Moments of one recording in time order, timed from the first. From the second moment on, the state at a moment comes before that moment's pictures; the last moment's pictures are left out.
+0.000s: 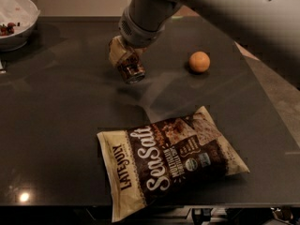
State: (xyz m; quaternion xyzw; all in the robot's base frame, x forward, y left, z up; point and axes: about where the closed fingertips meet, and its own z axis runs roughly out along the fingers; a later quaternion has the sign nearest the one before) arm 0.616 0.063 0.924 -0.33 0.90 0.14 0.24
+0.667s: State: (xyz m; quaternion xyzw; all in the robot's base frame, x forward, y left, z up) arm 0.608 0.072 0.926 -0.42 0.83 0.18 0.33
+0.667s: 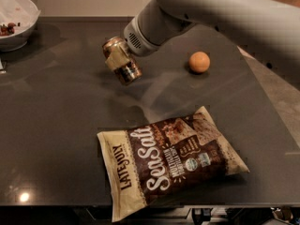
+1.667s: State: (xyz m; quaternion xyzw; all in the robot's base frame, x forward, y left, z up) arm 0.600 0.070 0.925 -0.48 0.72 0.29 0.40
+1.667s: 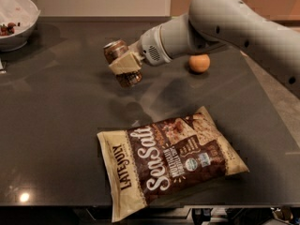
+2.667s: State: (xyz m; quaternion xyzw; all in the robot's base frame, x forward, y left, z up) arm 0.598 0.062 0.908 -0.52 0.64 0.33 0.46
